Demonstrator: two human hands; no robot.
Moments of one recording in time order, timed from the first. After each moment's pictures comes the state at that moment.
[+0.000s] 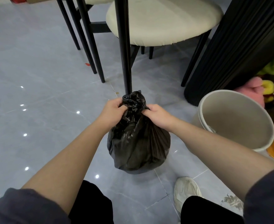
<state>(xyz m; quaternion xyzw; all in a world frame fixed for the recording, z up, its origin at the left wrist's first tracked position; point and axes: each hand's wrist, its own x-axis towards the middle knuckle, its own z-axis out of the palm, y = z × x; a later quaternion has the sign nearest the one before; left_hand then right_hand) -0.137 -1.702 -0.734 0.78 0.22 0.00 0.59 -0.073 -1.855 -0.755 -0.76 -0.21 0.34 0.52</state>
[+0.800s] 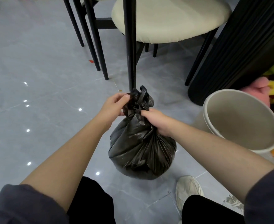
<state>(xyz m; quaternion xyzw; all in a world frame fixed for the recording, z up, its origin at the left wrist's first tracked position) -0.146 -1.690 -0.733 0.72 0.23 -0.01 0.66 -0.095 -1.836 -0.755 -0.67 -0.04 0.44 0.60</state>
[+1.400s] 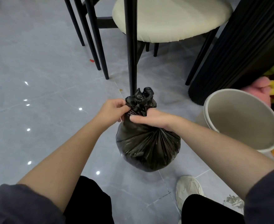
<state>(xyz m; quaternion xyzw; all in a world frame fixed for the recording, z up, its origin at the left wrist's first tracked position) -0.152 -1.684 -0.737 0.81 0.21 -0.04 0.55 -0.082 -1.841 -0.758 -0.79 -0.21 0.42 0.39</state>
